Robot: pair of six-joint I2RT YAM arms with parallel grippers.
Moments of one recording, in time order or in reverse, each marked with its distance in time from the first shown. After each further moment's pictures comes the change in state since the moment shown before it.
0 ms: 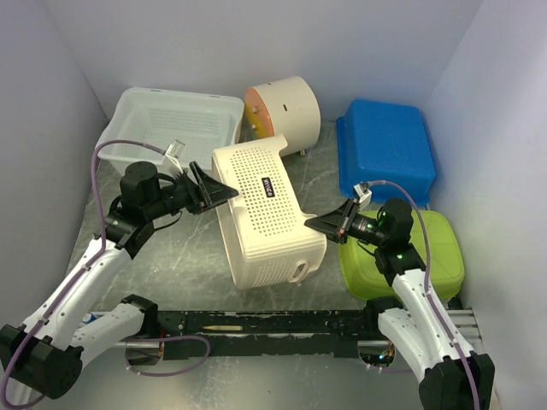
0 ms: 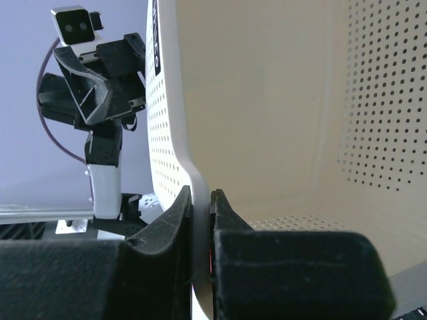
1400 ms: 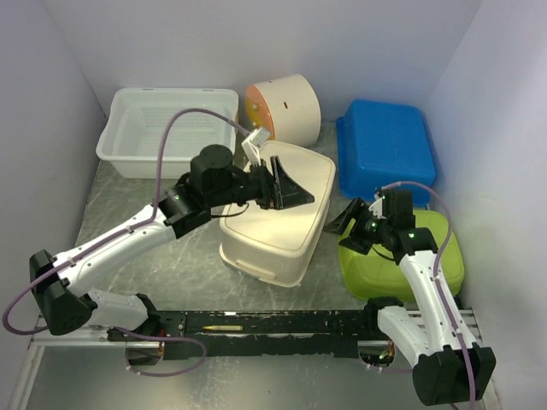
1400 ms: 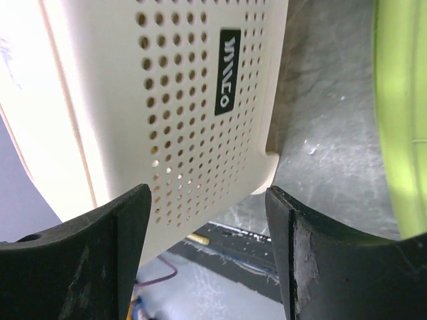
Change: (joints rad) left arm -0.503 0.383 0.344 0.203 -0.147 0.031; right arm -0.095 0.103 0.231 -0.748 0.402 -0.451
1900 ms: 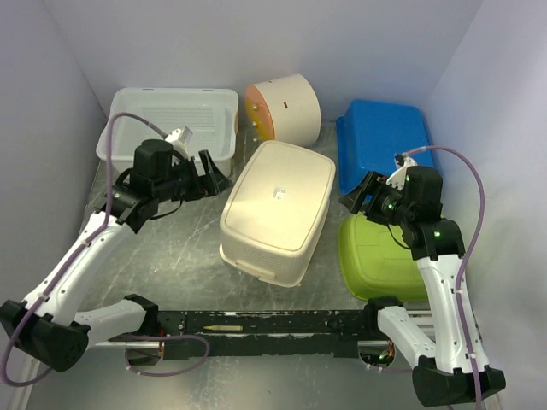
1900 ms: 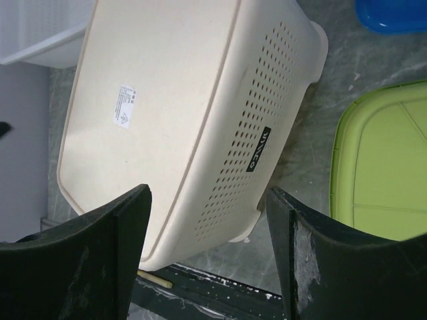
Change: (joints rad) left arm 0.427 -0.218 0.006 -0.589 -0.237 0.307; right arm 0.000 -0.003 0.383 -0.110 0.175 -0.253
